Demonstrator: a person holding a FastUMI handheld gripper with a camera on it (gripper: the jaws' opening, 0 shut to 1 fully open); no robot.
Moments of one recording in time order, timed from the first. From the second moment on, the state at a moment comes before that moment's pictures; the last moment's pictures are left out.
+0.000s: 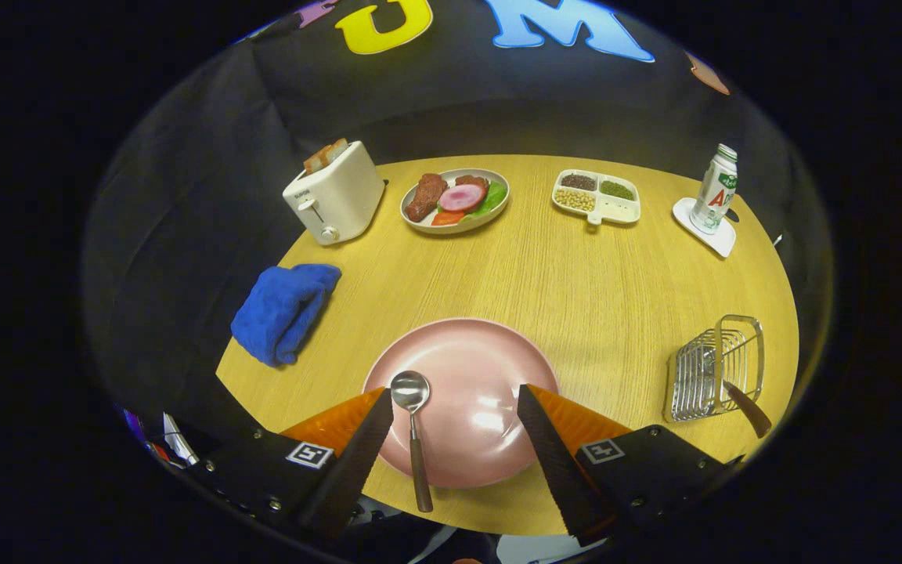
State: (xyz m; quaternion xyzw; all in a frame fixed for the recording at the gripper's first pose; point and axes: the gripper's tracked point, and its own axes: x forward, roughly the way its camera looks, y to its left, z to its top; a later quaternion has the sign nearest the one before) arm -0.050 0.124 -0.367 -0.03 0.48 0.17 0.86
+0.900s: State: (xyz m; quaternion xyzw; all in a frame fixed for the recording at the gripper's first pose) arm -0.094 0.133 -0.453 -0.11 0.56 0.21 0.79
